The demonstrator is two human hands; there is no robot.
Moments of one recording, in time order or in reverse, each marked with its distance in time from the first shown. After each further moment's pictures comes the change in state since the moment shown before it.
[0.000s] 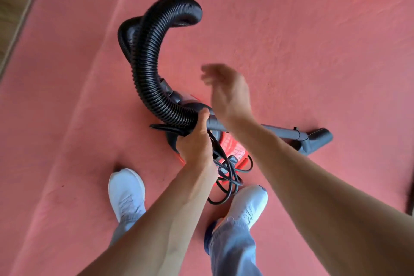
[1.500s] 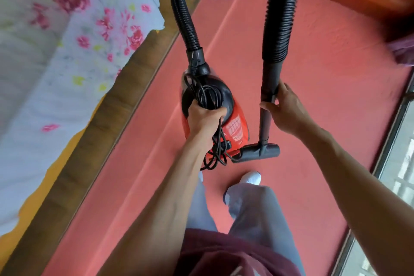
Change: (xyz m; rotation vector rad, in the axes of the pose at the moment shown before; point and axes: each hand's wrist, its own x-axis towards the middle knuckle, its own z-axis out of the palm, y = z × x) left_hand -0.372 0.297 -0.156 0.295 -0.187 0.381; right_hand -0.202 -0.356 -0.207 -0.505 -0.193 -0.283
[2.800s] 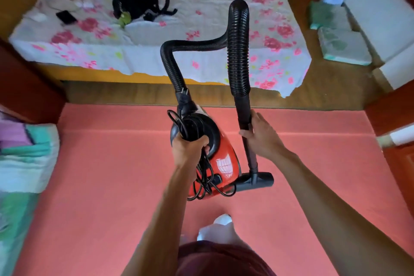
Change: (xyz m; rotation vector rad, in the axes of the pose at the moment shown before) left_hand -0.335 -0.145 -0.090 -0.790 0.840 0.064; right_hand -0.227 -0.143 -0.001 -0.444 -0.559 -0.942
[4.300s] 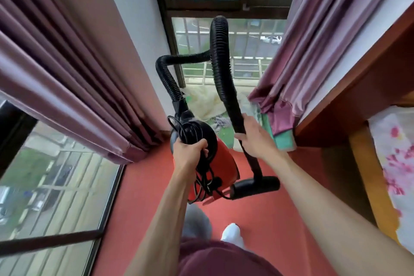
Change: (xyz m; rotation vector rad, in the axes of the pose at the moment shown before) left_hand 0.024 0.012 -0.632 -0.884 1.503 -0.033; right_hand 0.020 -0.719 0.455 -0.374 -0.914 -1.414
